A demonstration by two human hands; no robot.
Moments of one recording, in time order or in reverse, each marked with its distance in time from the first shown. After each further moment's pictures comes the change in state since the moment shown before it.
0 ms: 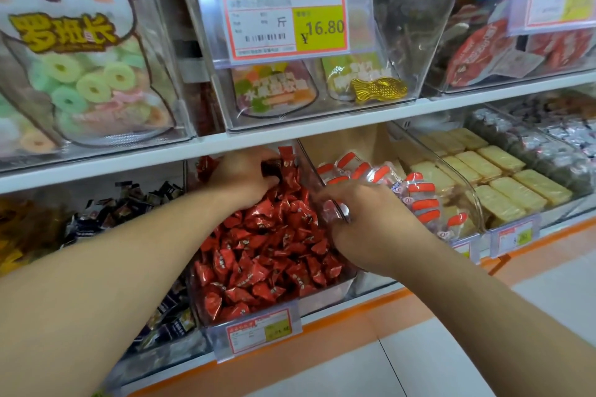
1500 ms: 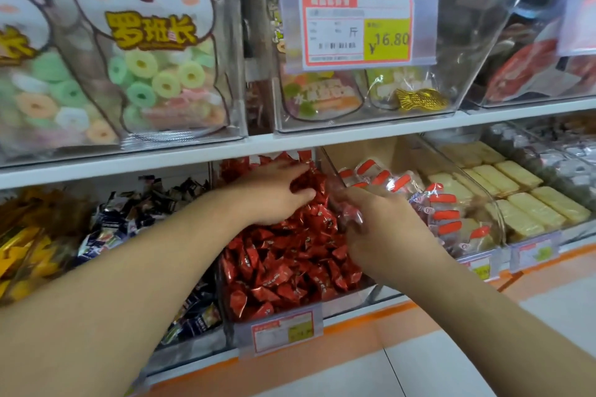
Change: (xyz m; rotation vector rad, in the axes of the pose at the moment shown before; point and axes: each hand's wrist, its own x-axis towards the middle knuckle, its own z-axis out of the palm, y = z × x) left_hand -0.040 0.021 -0.029 0.096 -0.355 0.008; right_hand 0.002 -0.008 0.022 -0.055 0.171 -0.045
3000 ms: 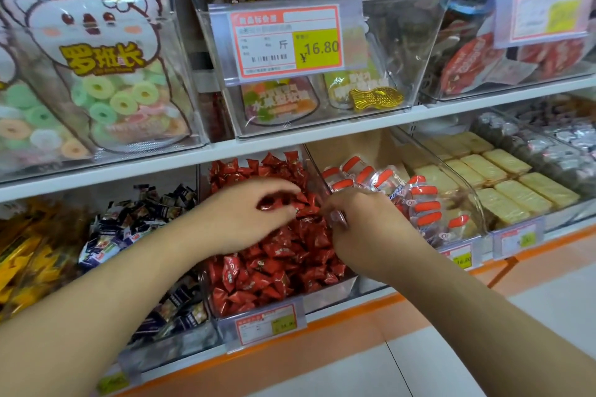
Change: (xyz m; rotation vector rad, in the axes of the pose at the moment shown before) left_hand -0.057 0.009 -0.005 -0.183 0.052 0.110; right_hand -0.007 0.001 -0.019 0.063 -0.133 0.058
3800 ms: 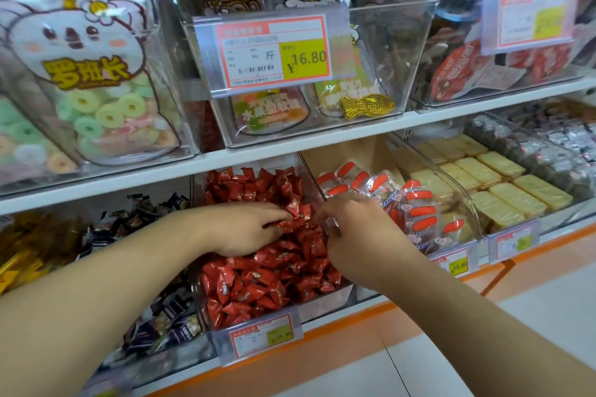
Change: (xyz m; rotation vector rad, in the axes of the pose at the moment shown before) left_hand 0.040 -0.020 0.008 0.365 -0.353 0.012; right_hand 0.001 -0.003 0.001 0.007 -0.009 -0.014
